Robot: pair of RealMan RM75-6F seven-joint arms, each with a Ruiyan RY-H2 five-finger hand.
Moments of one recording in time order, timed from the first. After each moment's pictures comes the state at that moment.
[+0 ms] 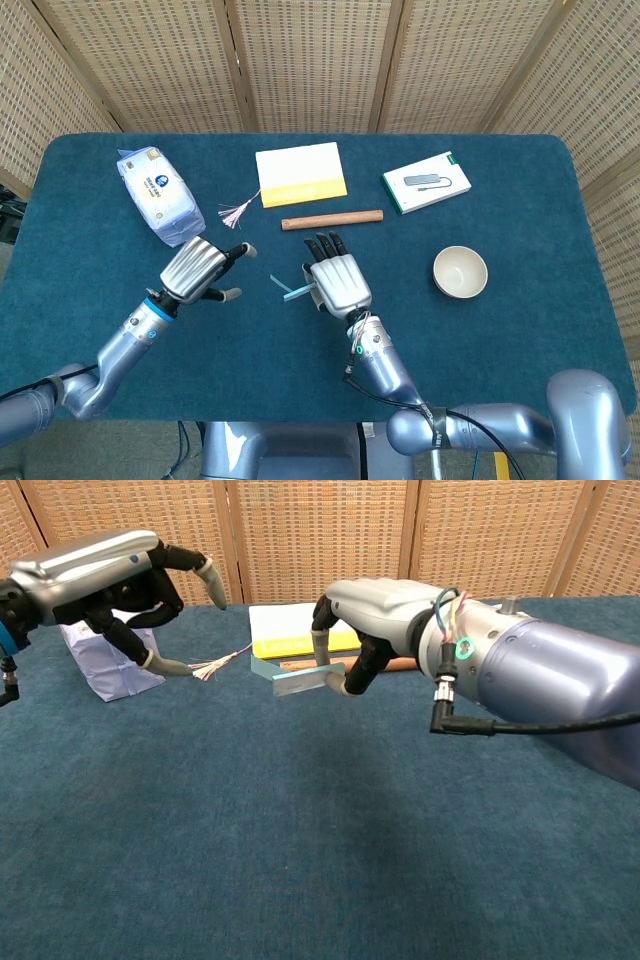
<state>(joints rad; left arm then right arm) -0.69 -1.46 -0.17 -1.37 1.63 1.12 -0.05 0.93 -1.73 0.33 -1.70 -0.77 1.18 -0.81</state>
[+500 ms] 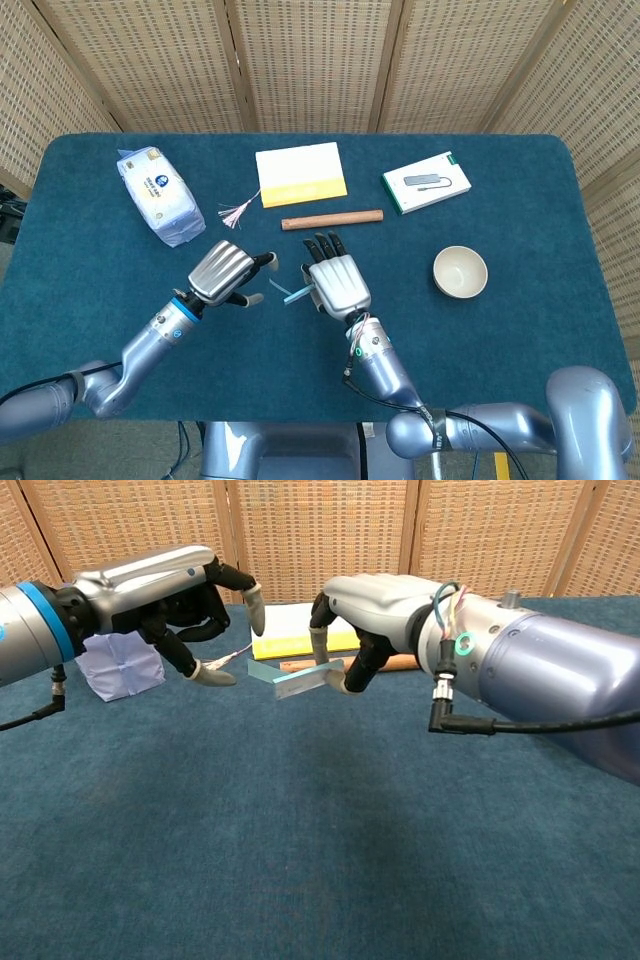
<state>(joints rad) -0.76 -1.50 -0.18 -1.43 1.53 1.03 0.01 0.95 -1.72 0.31 -1.73 -0.75 1.21 -0.83</state>
